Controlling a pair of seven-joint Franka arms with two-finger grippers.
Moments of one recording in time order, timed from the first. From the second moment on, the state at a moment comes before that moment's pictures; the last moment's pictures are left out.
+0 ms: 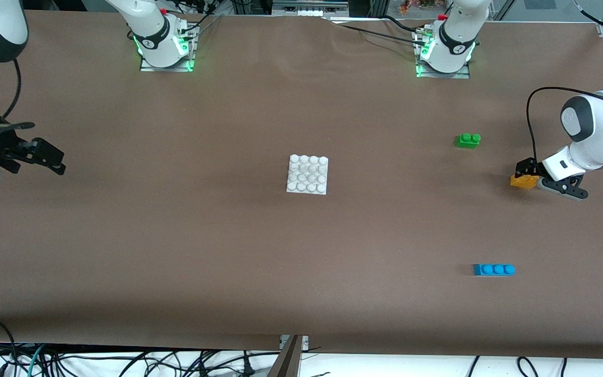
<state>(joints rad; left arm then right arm) 0.73 0.39 -0.32 -2.22 0.22 2.54 0.57 0.02 0.10 -0.03 -1.60 -0.02 1.81 -0.02</state>
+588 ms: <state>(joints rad) 0.73 0.40 -0.32 -2.22 0.22 2.54 0.57 0.01 0.08 -0.02 -1.63 -0.02 1.77 -0.05</state>
